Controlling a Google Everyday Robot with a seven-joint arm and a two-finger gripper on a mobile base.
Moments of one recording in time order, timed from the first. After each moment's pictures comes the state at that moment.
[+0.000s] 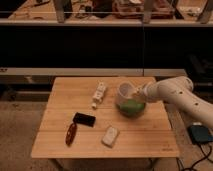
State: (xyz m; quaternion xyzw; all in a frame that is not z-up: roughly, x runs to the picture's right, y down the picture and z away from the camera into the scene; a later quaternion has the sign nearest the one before) arm 0.167 0.030 0.752 0.02 -0.20 -0.40 0.89
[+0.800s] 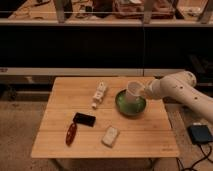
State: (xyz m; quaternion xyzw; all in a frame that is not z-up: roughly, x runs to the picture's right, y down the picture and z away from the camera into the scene) arm 0.212 0.023 0.780 -0.02 -0.16 -0.38 0.91
